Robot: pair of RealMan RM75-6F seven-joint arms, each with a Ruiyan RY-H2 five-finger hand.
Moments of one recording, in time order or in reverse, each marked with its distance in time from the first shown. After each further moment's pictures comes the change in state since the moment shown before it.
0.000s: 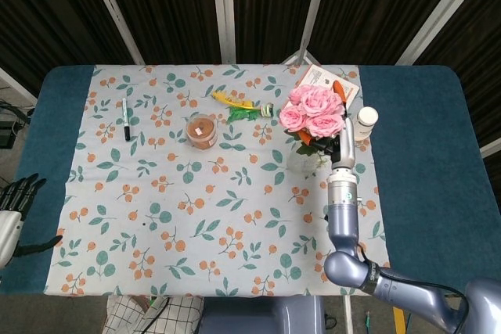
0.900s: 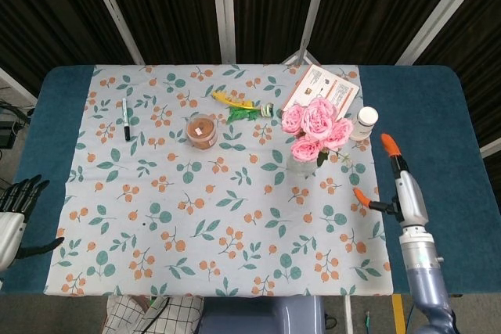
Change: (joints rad) left arm 0.002 -0.004 0.008 0.000 0.021 0.010 0.029; right arm -0.387 0.491 -0.377 -0.309 -0.341 0.021 -0.094
